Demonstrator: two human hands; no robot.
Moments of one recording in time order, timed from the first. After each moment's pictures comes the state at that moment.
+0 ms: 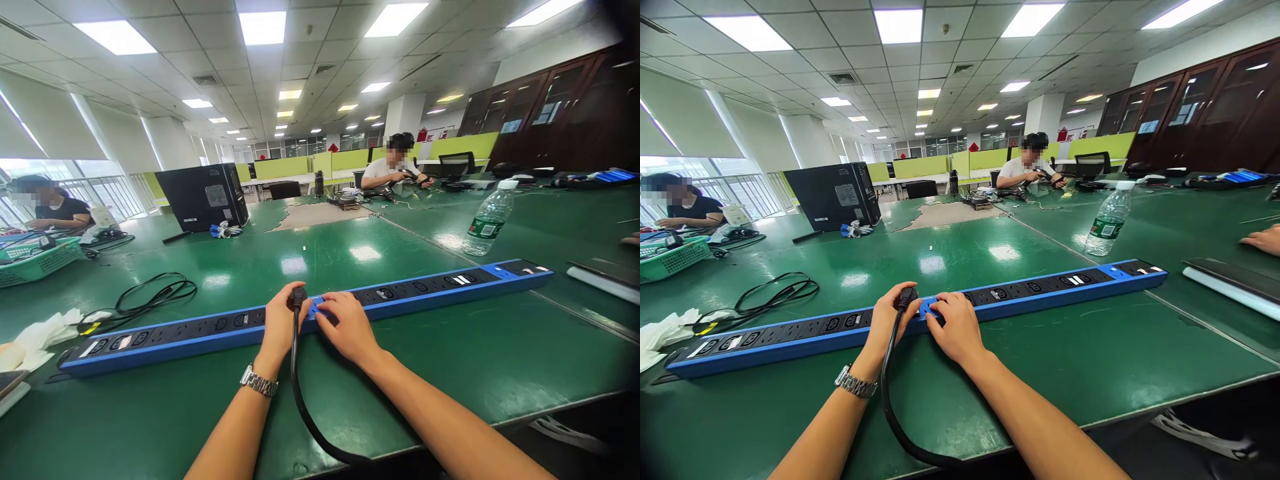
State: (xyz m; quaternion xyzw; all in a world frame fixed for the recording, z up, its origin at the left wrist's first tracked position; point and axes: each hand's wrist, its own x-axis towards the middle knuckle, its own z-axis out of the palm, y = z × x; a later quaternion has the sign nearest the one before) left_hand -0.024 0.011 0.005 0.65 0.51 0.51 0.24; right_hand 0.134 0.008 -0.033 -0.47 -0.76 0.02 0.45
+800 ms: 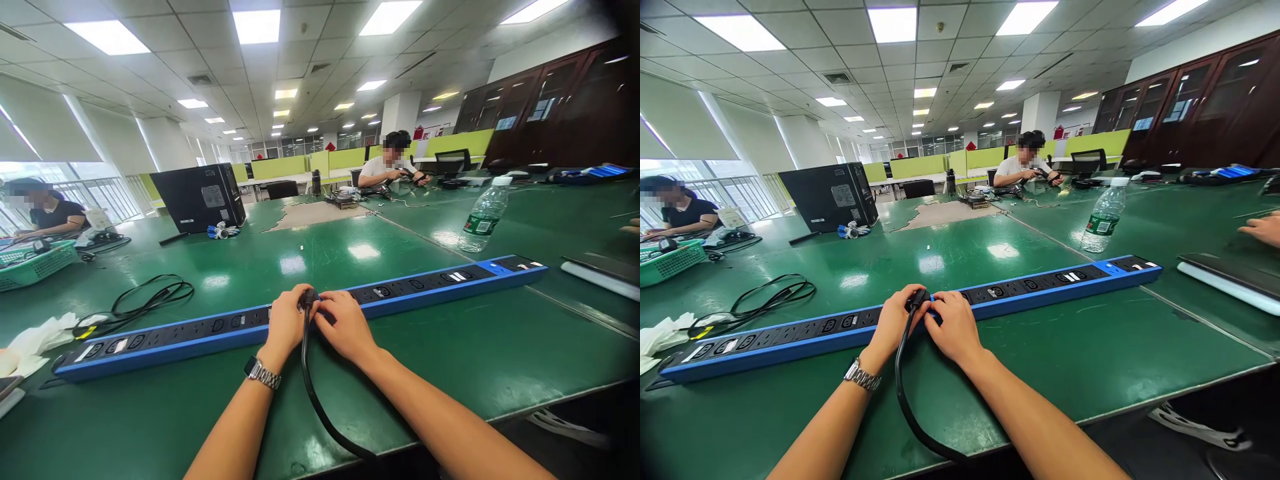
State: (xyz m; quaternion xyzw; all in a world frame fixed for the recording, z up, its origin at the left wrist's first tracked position) left_hand -0.017 0.012 0.006 0.75 0.55 0.35 0.10; right_hand 0.133 0.007 -0.032 -0.48 -0.76 0.04 0.44
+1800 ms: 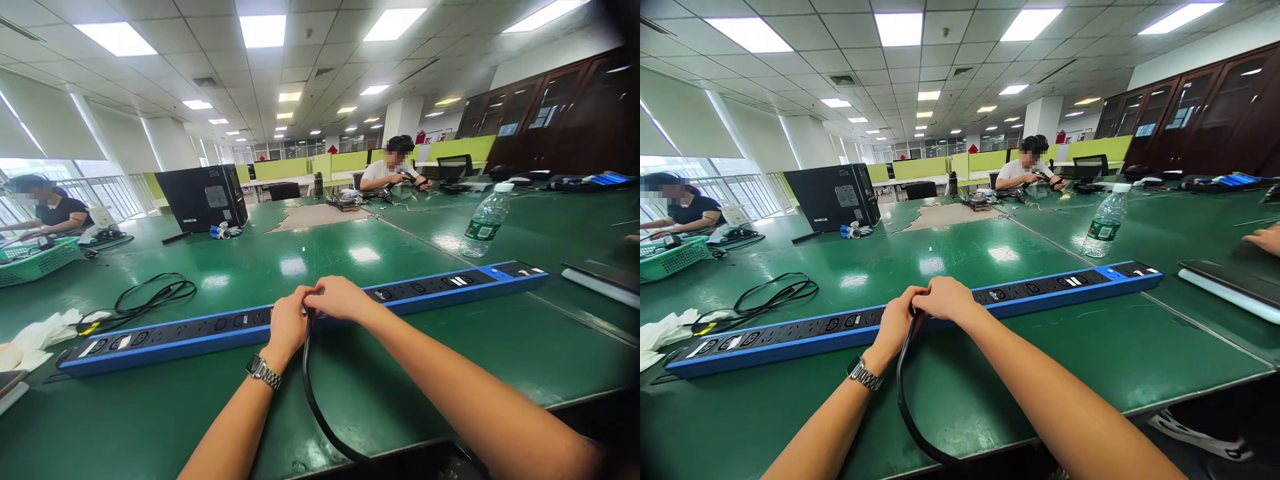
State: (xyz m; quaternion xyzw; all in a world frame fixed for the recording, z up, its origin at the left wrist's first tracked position) left_hand -0.015 0.005 0.012 0.75 0.56 0.33 0.11; right_hand 0.121 0.026 0.060 -0.60 -0.76 0.17 0.20
